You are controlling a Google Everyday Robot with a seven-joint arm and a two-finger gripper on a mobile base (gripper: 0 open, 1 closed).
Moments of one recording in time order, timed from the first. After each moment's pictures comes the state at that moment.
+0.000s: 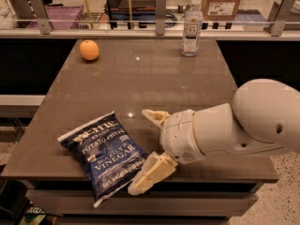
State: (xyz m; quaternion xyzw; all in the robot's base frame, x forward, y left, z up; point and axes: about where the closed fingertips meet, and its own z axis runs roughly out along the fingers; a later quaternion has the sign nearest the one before) arm 0.385 0.026 0.841 -0.59 0.65 0.27 0.38
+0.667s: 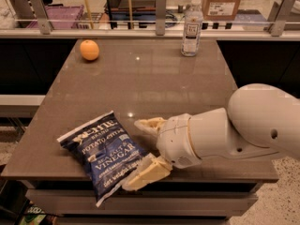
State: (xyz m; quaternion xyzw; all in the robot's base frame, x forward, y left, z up) arm 0.380 0.032 0.835 -0.59 0.65 0.27 0.38
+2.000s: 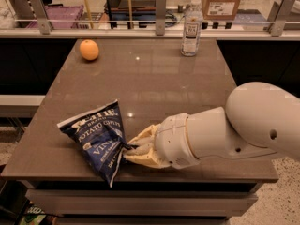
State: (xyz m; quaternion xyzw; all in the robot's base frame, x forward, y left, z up) arm 0.376 0.037 0.839 -0.60 0.65 0.27 0.38
